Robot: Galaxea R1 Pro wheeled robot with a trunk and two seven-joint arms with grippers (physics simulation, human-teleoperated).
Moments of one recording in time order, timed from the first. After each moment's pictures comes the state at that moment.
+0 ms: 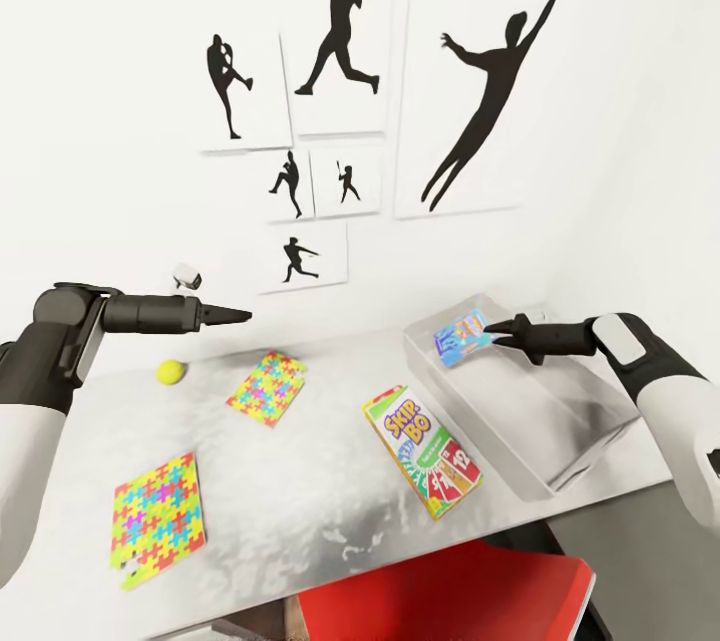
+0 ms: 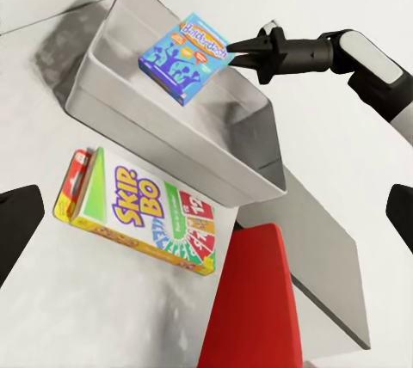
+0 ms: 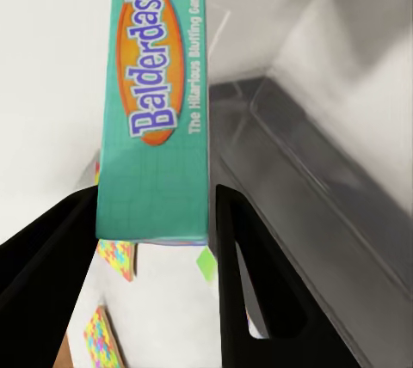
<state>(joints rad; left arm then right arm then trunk) -1.03 0.36 0.00 -1.05 -0.01 1.04 -1.53 -1.19 -0.35 0.07 -0.42 -0.85 1.05 0.33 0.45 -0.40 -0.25</state>
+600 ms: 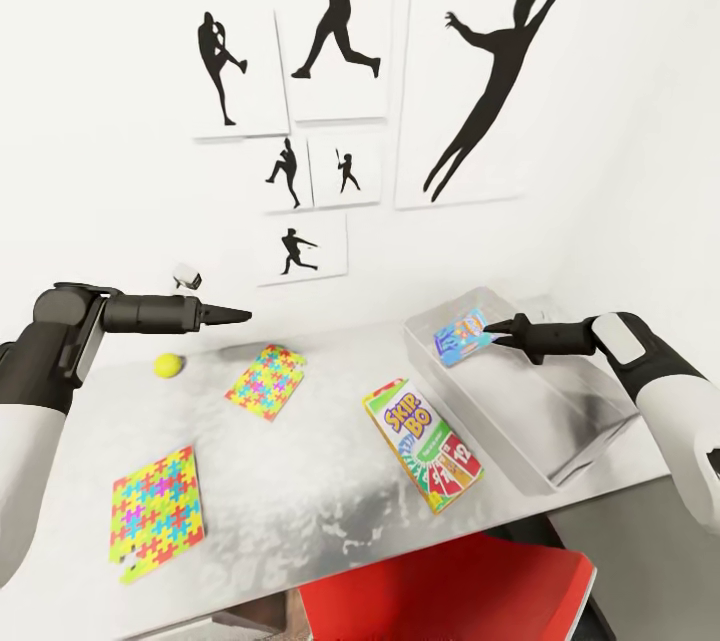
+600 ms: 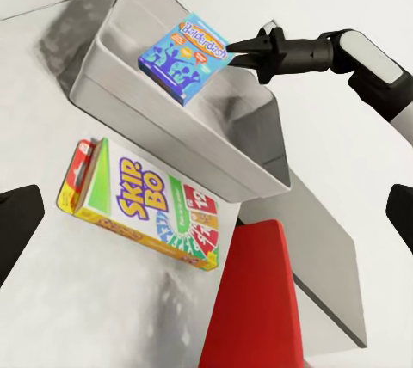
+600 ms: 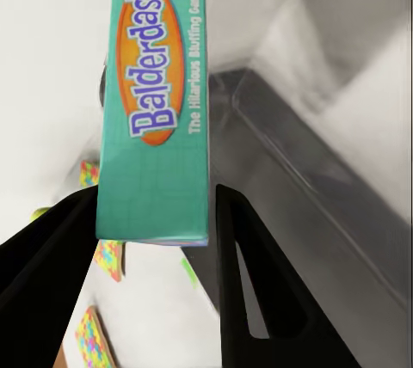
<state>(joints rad) -1.03 0.36 0.00 -1.05 -0.01 1.04 -1.53 -1.20 -0.35 0.07 -0.42 -0.85 1.05 0.33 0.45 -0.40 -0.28</state>
